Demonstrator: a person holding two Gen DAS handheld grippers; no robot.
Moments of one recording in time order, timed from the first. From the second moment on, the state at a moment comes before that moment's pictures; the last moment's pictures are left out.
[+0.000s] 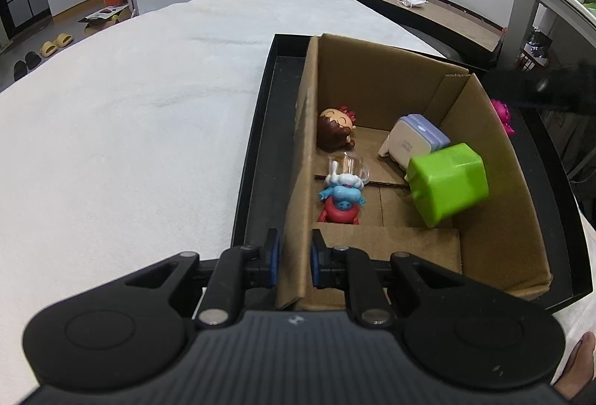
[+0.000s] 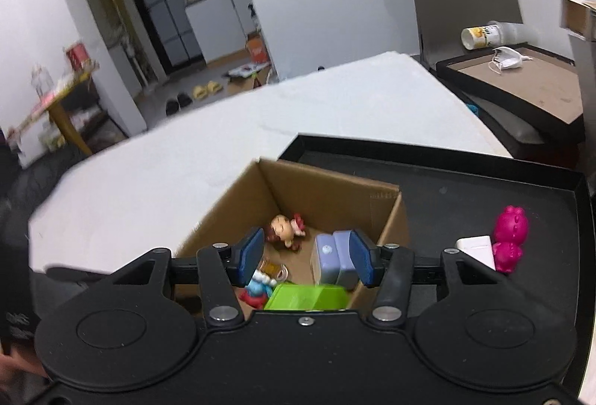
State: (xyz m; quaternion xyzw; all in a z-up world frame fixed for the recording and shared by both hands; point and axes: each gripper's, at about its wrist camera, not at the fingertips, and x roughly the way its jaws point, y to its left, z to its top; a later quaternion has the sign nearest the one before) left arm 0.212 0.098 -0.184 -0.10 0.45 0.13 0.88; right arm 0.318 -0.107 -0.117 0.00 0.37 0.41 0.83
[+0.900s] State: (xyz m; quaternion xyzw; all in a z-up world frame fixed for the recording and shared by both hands) left arm 0.211 0.089 -0.182 -0.09 0.45 0.13 0.88; right arm 0.379 -0.209 -0.131 0.05 0.44 0.29 0.85
